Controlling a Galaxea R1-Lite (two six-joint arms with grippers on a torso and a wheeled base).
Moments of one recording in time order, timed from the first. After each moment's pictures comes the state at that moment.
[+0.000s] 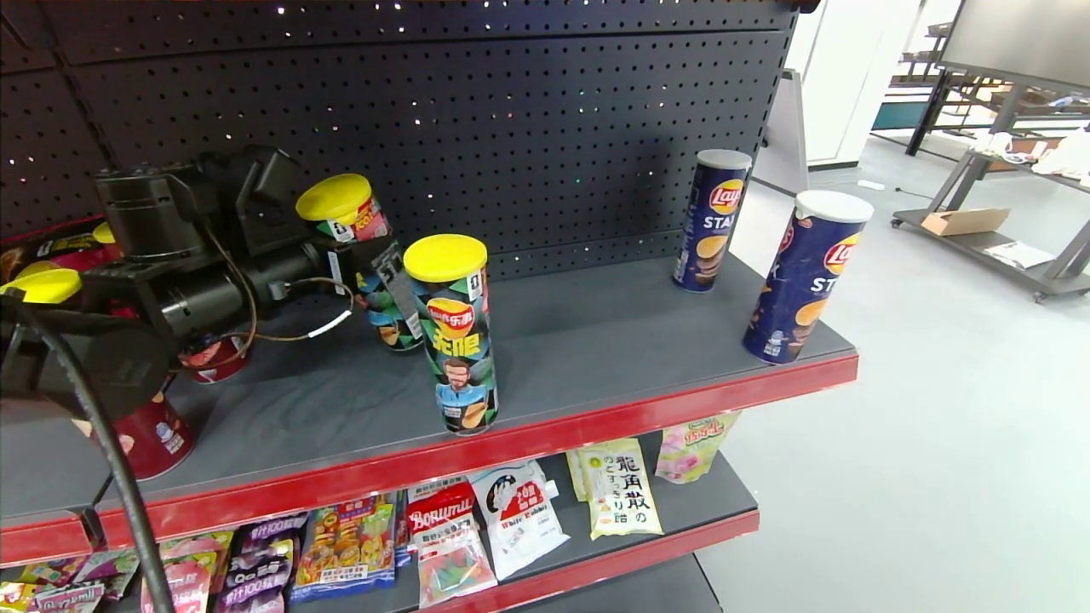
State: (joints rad) left arm -0.14 1.80 -0.94 -0.78 -0.30 0.03; right arm 0.00 0.00 0.00 0.00 0.01 -0.01
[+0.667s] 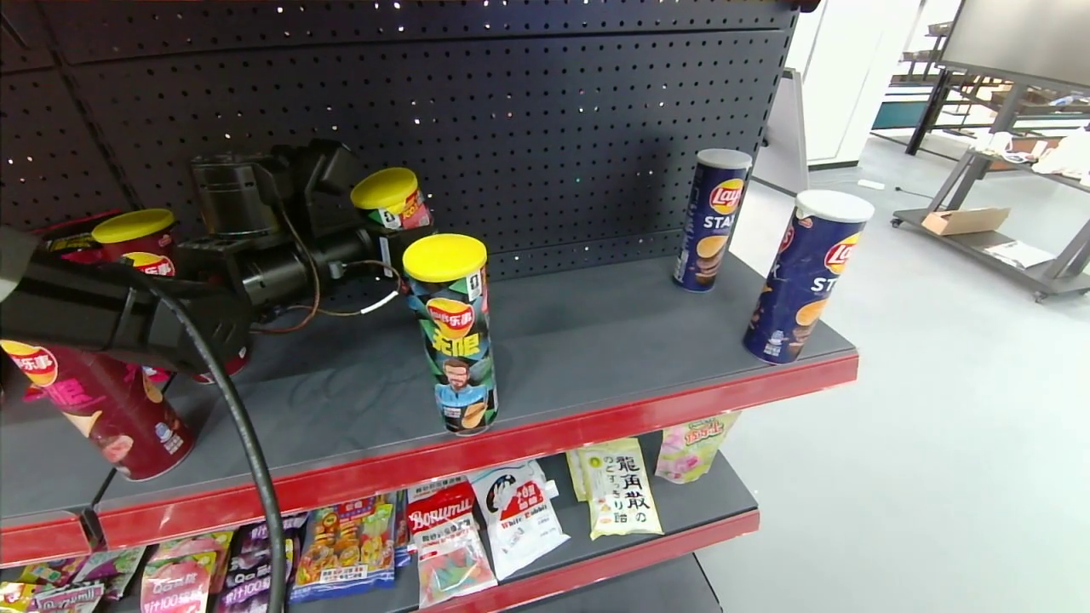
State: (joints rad) left arm -0.20 1.95 -1.16 -0.72 -0.30 0.03; right arm 0.00 0.00 0.00 0.00 0.01 -0.01
